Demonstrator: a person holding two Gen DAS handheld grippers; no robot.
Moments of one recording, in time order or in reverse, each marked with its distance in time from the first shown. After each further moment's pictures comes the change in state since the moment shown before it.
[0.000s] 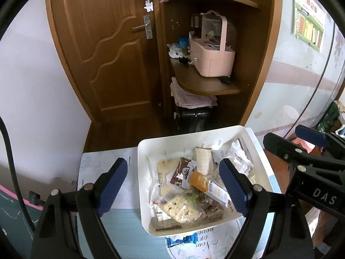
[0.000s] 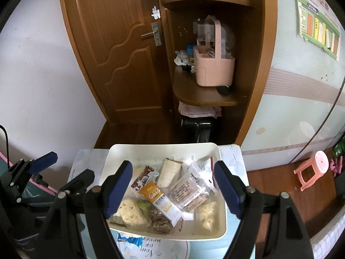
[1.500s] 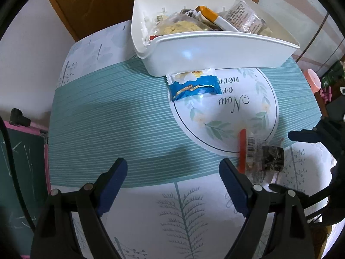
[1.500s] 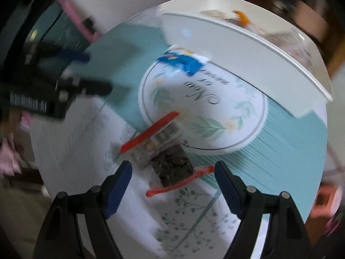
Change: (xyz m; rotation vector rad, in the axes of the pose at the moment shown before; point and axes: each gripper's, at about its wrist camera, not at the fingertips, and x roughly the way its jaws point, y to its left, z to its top) left arm 0.040 0.010 -0.266 0.024 0.399 0.000; right arm 0.048 0.043 -0.296 -0.590 0.415 0.308
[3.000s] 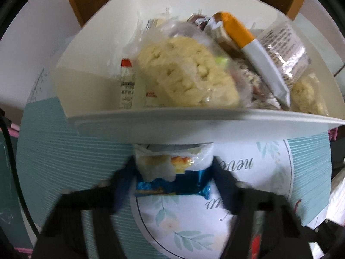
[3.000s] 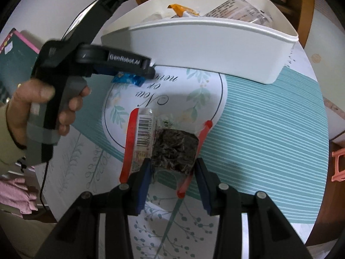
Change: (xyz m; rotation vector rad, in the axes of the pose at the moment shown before) left arm 0.092 -0.028 0.122 -0.171 -0.032 -0.002; right arm -0.038 -0.074 -0.047 0.338 -0.107 0.075
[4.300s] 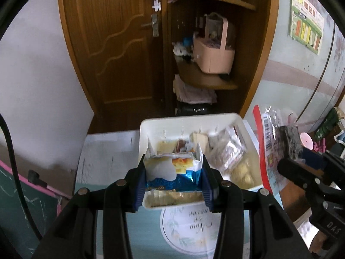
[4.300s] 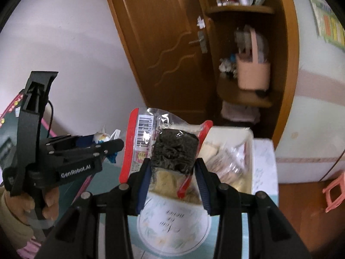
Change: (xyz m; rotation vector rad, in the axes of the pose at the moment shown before) left arm -0.246 0.005 0.072 0.090 -0.384 -0.031; right arm -0.155 0.031 0.159 0.029 -0.463 -0.077
